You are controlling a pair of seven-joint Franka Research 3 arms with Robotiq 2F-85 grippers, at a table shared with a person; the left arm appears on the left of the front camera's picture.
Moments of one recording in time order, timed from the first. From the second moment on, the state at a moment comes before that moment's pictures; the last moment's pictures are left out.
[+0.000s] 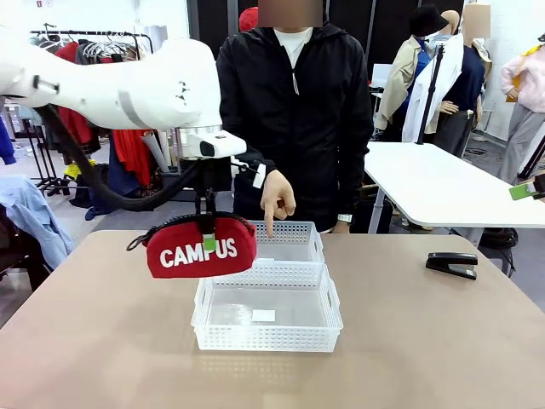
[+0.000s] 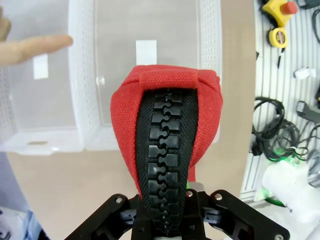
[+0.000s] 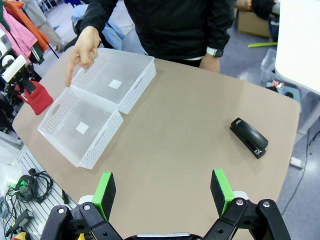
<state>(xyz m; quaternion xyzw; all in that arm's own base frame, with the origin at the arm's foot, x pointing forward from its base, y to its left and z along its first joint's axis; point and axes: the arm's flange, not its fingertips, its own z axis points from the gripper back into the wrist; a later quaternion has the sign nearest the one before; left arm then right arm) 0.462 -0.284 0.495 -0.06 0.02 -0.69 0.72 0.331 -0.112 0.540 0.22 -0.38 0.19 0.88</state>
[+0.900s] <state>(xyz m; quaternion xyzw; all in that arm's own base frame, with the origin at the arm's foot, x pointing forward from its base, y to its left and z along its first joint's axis) 0.464 -0.363 0.451 -0.07 0.00 -0.73 0.68 0.331 -0.112 0.540 0.22 -0.38 0.19 0.88</state>
